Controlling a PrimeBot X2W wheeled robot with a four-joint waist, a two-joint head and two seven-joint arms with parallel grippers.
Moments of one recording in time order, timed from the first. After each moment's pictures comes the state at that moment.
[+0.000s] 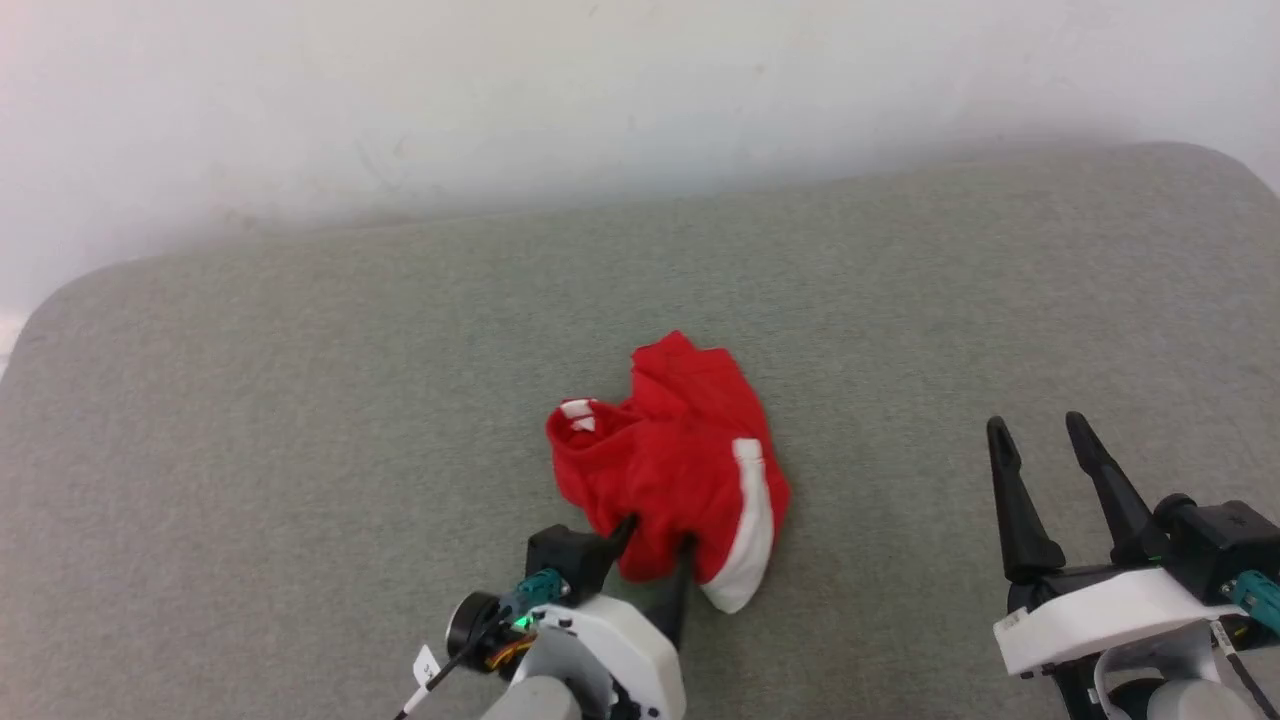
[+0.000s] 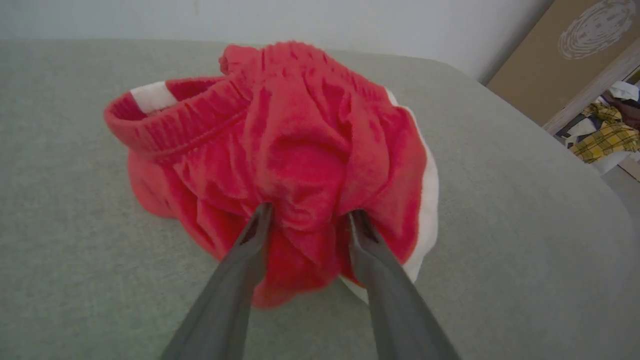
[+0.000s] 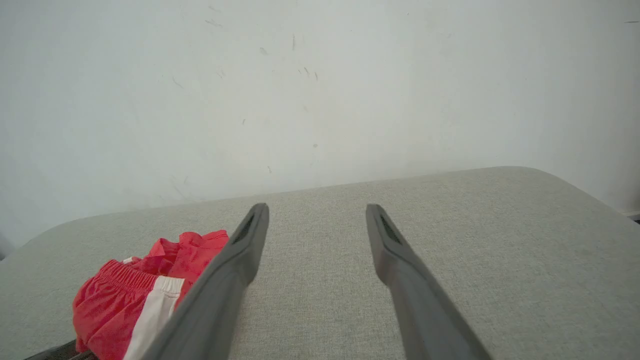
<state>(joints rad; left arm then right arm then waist) -0.28 0.05 -0.61 0.57 -0.50 0.07 -0.19 0.03 -0.05 -0.02 -0.04 0.22 0.13 -0.12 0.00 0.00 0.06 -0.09</state>
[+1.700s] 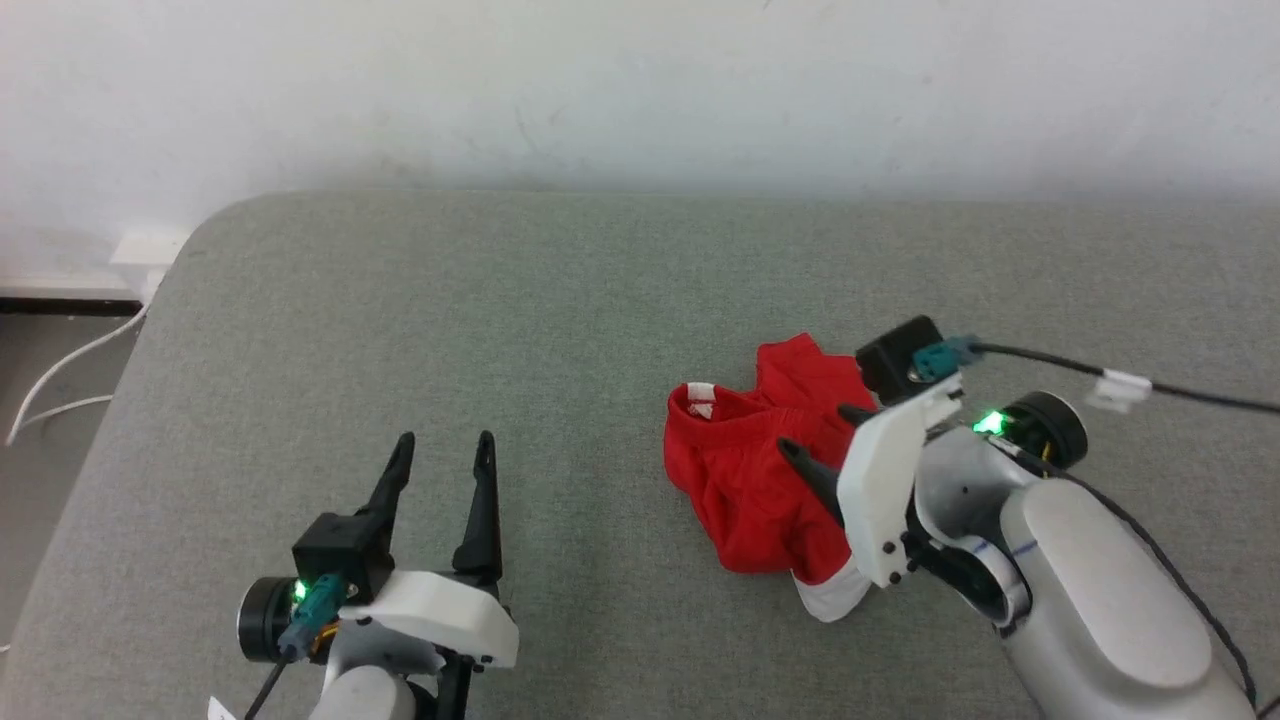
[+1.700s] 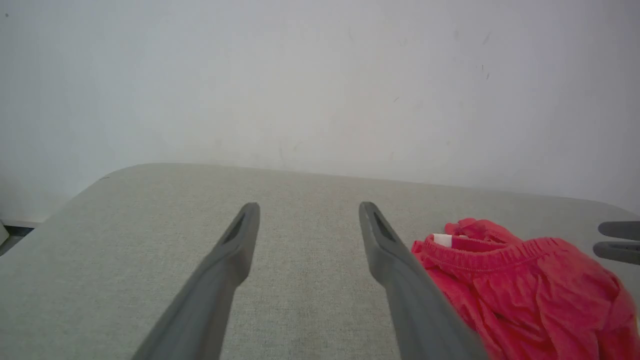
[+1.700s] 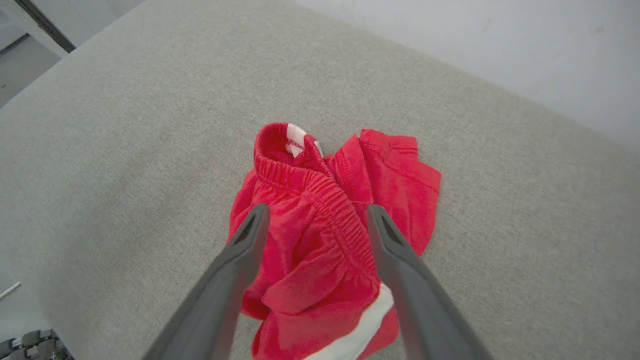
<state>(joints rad) -0.12 0.21 -0.33 0.15 -0.39 0.19 -0.24 -0.40 -0.19 0.40 0.23 0.37 0.13 0.54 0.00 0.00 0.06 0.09</state>
